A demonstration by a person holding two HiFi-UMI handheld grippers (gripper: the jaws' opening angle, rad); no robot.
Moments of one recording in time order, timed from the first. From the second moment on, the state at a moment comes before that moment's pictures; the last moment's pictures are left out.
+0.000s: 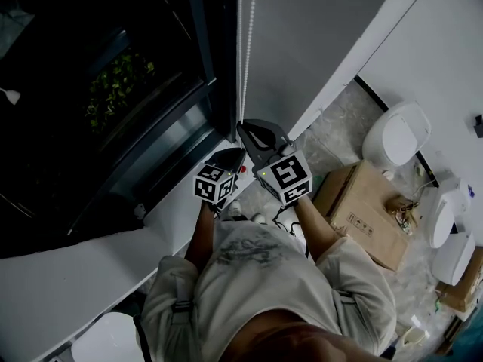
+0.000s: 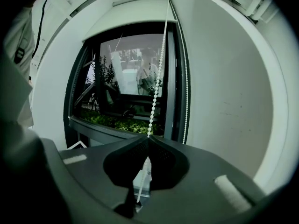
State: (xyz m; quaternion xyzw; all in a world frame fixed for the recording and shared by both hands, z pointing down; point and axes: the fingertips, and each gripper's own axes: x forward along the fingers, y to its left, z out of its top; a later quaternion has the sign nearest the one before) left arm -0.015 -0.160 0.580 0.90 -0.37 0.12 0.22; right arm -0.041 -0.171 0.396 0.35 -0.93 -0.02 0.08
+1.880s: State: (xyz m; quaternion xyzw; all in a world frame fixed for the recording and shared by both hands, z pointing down) left arm -0.036 -0.158 0.310 0.93 -0.38 -0.01 0.00; right arm -0.039 -0.173 0.416 0.35 -0.93 -0.02 0.10
